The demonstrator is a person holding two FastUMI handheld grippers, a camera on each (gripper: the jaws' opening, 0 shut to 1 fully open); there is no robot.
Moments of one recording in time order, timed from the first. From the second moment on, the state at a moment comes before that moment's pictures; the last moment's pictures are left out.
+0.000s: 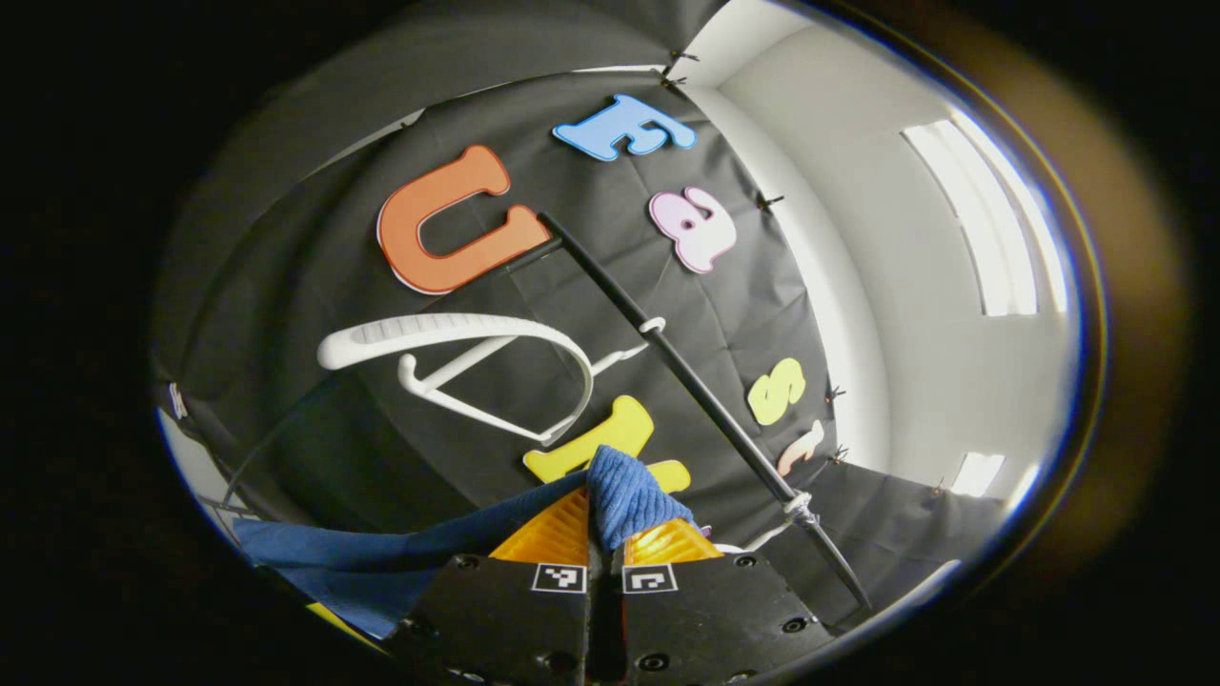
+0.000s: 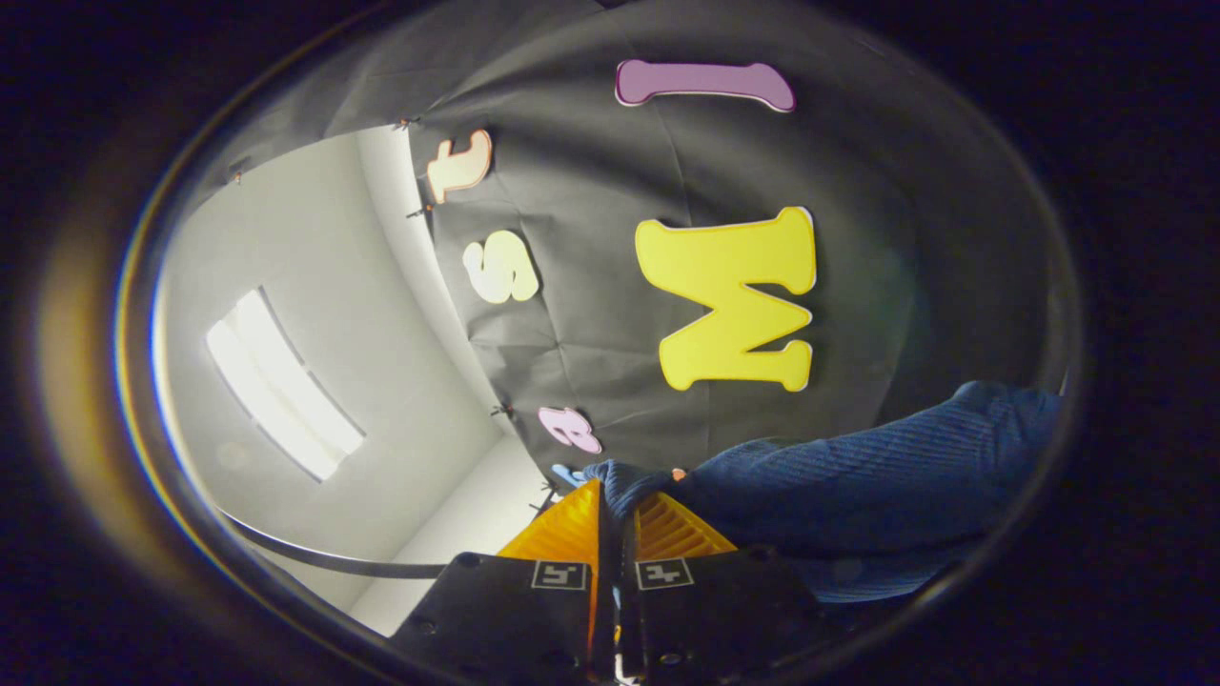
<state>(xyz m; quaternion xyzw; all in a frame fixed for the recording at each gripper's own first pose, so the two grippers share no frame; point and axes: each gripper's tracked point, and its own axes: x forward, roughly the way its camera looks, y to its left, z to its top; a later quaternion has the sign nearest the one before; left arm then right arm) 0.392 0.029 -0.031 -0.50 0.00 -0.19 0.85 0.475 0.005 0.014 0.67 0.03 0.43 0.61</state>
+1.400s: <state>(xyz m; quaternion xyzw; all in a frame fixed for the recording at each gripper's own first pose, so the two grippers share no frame) 0.332 0.012 -0.137 -0.47 0.09 -0.14 0.86 0.453 0.003 -0.100 0.67 0.11 0.33 0.66</state>
